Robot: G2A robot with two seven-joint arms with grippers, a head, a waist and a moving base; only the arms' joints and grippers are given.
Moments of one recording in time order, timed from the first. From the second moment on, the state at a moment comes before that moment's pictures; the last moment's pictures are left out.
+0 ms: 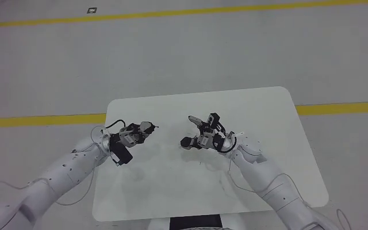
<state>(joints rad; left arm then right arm) 0.86 -0.76 -0.39 -1.10 1.57 0.23 1.25 -1.28 -1.30 1.04 -1.34 0.79 0.09 0.82</state>
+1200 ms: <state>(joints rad) 0.54 -0.78 -0.17 -0.92 1.57 0.34 1.38 -1.28 -1.30 1.04 -1.34 0.79 0.09 0.82</state>
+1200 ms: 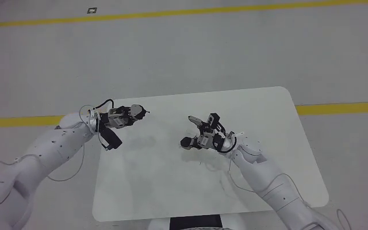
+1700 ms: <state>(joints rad) 0.54 -0.78 -0.17 -0.91 1.57 0.34 1.39 -1.24 -1.26 1.02 -1.55 0.38 0.36 0.68</state>
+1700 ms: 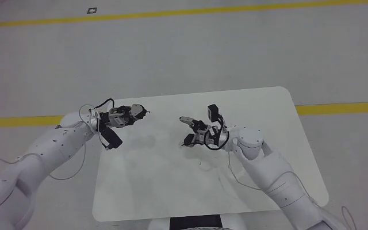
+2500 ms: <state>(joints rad) 0.54 -0.78 -0.17 -0.91 1.57 0.34 1.39 -1.04 -1.26 0.83 -1.46 -0.03 0.34 0.70</state>
